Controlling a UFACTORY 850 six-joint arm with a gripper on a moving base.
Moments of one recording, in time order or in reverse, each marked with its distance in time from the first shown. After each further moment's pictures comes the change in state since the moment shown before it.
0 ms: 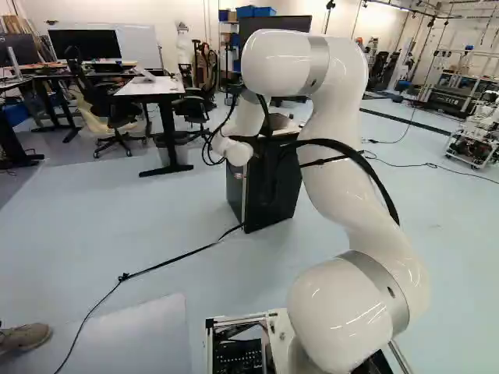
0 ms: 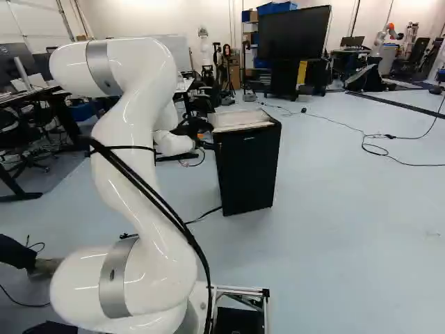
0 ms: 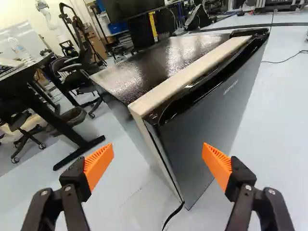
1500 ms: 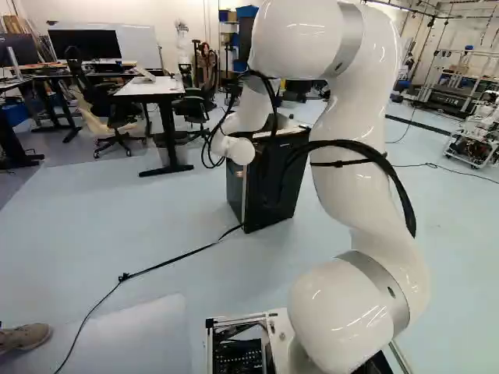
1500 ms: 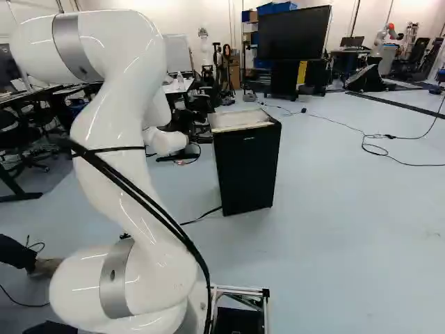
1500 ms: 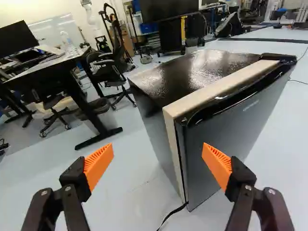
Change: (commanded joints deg) arm 1.7 8.6 8.4 -9.5 0.0 0.0
